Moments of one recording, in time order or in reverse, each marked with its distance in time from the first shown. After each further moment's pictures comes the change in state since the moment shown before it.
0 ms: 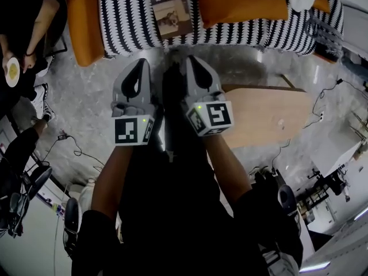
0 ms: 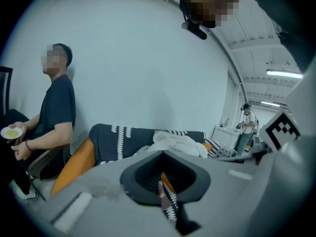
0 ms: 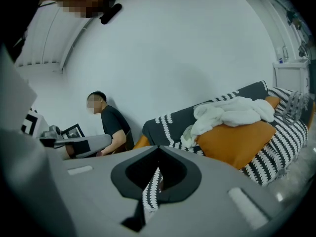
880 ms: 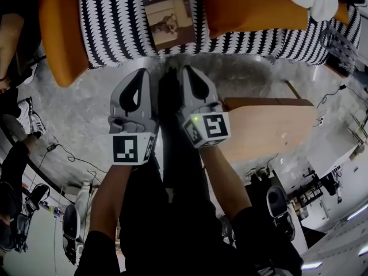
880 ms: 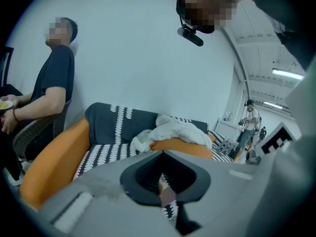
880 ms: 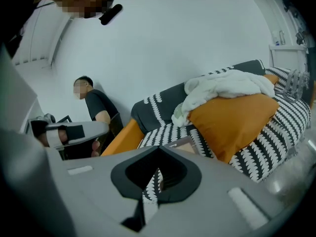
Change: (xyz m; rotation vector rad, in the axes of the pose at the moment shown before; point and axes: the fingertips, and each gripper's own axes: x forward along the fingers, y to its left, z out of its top) left arm 0.086 0.030 -0.110 -0.058 0.078 -0.002; right arm 0.087 -0.074 -0.117 0.057 0.120 -0.047
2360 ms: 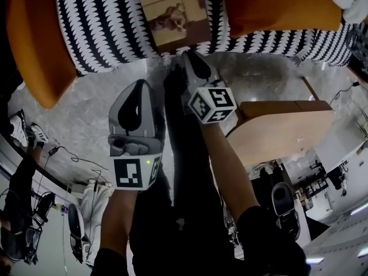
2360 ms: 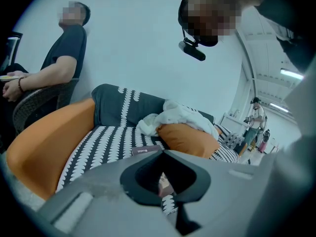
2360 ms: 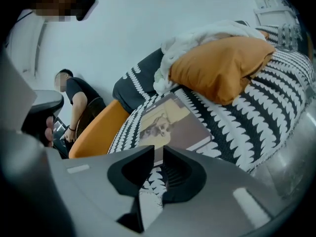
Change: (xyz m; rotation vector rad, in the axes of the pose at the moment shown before) left arm 0.036 0.029 -0.091 -0.067 0.071 0.037; right arm 0.111 -0.091 -0.152 0.180 0.145 -0.004
